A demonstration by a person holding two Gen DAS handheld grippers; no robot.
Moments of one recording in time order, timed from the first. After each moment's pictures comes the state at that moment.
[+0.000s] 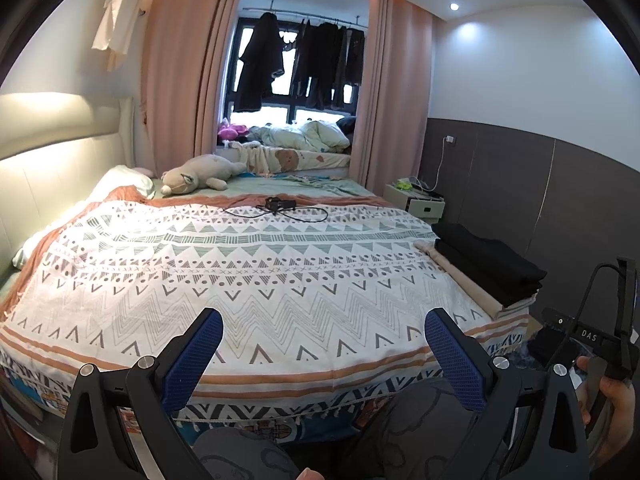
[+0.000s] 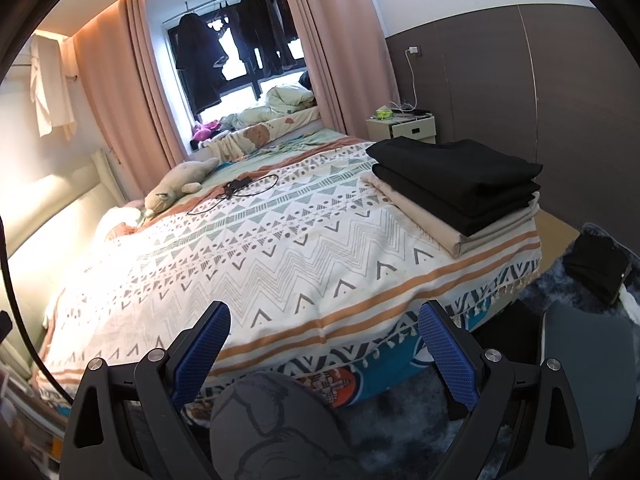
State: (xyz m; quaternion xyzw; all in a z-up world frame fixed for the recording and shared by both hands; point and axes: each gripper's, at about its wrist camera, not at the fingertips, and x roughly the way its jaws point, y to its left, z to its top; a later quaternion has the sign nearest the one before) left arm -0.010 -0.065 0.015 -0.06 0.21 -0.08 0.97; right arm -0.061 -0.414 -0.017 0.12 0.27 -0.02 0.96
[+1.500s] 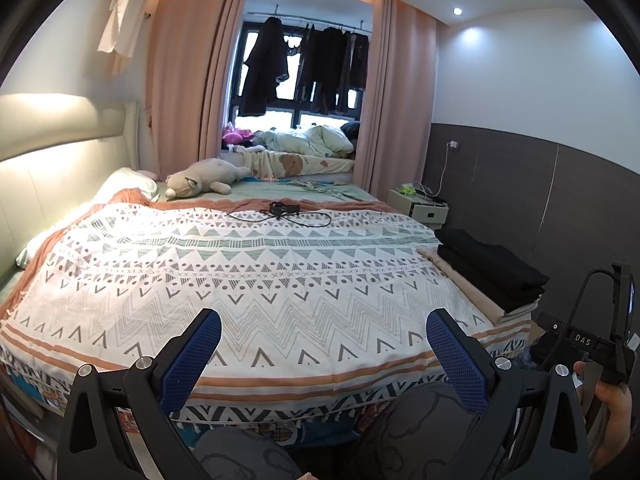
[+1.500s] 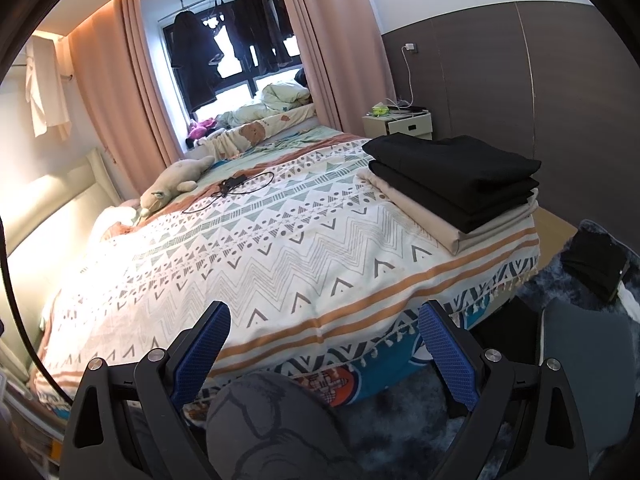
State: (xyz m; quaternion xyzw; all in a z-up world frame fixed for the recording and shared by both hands) left arm -0.014 -0.066 0.019 -0.06 0.20 -0.07 0.98; right arm -0.057 -0.417 -0.022 0.12 0.27 -0.03 0.95
